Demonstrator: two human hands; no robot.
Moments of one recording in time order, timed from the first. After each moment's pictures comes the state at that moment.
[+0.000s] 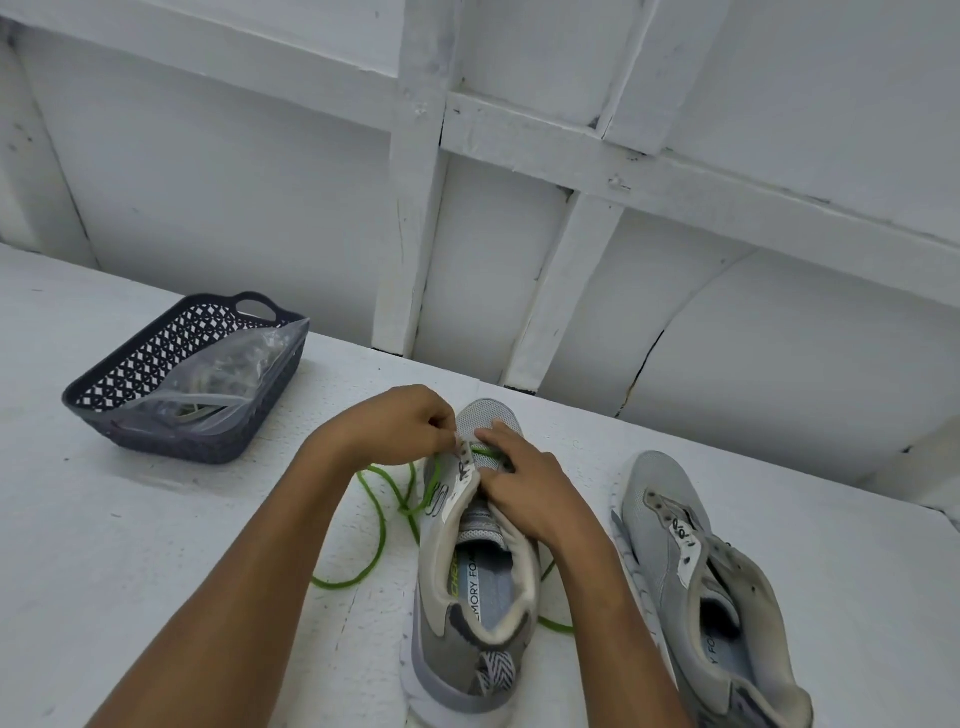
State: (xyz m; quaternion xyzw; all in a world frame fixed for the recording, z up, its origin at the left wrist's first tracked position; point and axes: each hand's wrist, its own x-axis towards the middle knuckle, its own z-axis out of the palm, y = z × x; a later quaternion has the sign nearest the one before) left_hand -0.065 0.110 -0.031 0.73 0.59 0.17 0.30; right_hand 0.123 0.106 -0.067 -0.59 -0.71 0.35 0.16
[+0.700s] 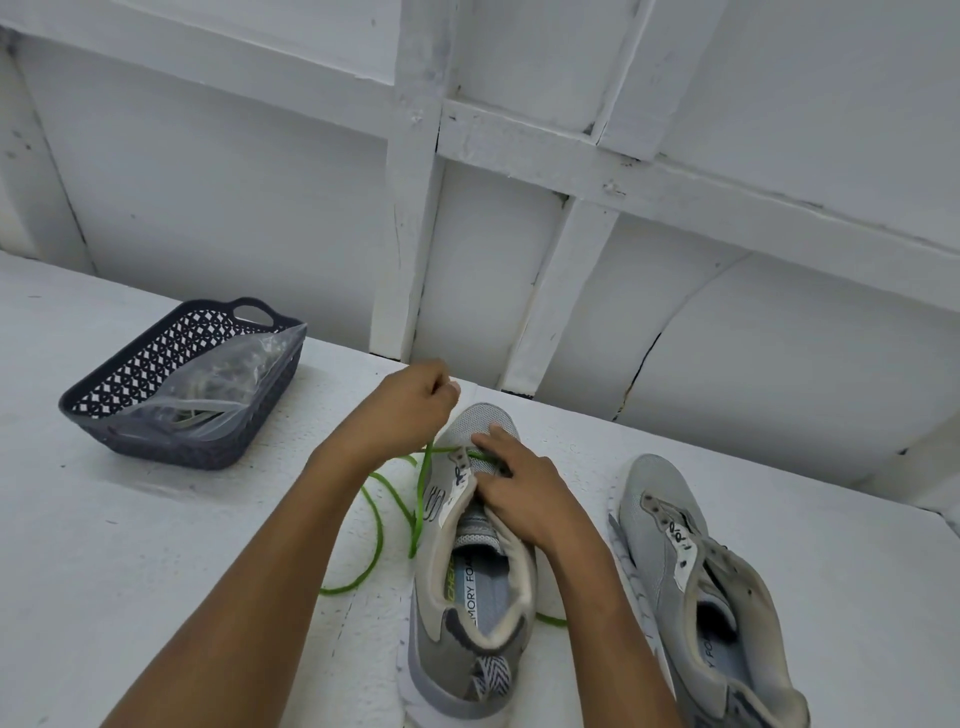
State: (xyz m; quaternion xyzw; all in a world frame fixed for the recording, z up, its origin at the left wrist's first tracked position) left_hand -0.051 0.108 -0.025 0.61 0.63 0.36 0.32; right_hand 0.123 0.107 -0.072 -0.59 -0.71 0.35 0.16
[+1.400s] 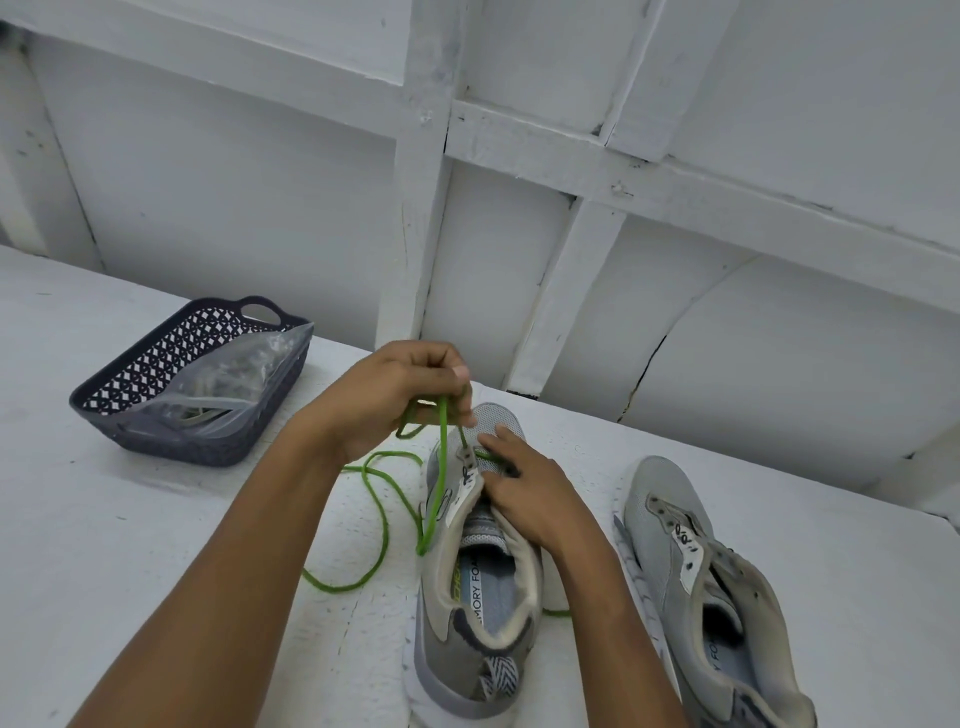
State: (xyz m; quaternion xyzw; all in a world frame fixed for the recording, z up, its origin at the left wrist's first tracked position) left_hand -0.074 0.093 -0.001 0.55 0.41 0.46 0.56; right_hand 0.124 0.108 -0.073 -0.59 -0.71 0.35 0.16
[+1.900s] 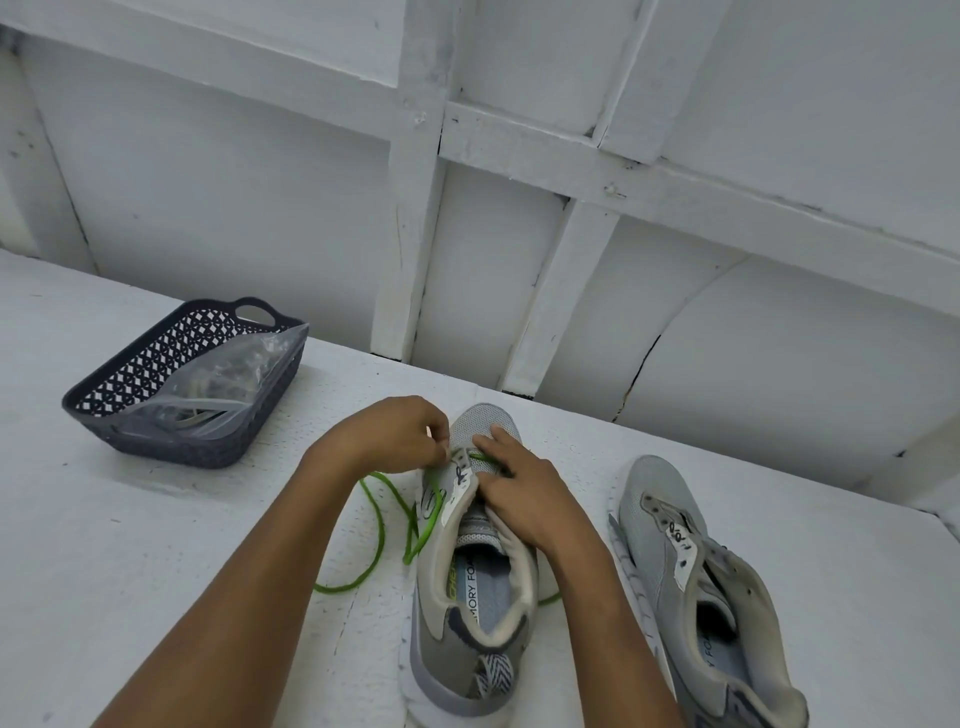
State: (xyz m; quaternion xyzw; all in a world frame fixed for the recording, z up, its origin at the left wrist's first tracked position) left_hand -0.062 0.108 -0.033 0.72 0.62 0.14 0.29; right_hand 0.123 0.109 -0.074 -0.59 -0.71 0.35 0.16
